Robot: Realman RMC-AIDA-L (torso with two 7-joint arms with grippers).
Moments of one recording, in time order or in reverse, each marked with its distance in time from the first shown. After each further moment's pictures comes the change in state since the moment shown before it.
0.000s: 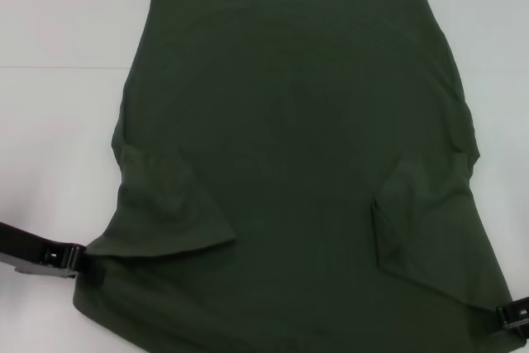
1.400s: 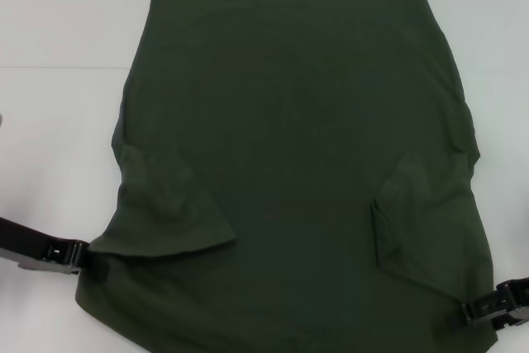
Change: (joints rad) left arm -0.006 0.000 0.004 0.000 -0.008 0.000 0.000; right arm 0.070 0.019 -0.009 0.071 0.012 -0.001 -0.016
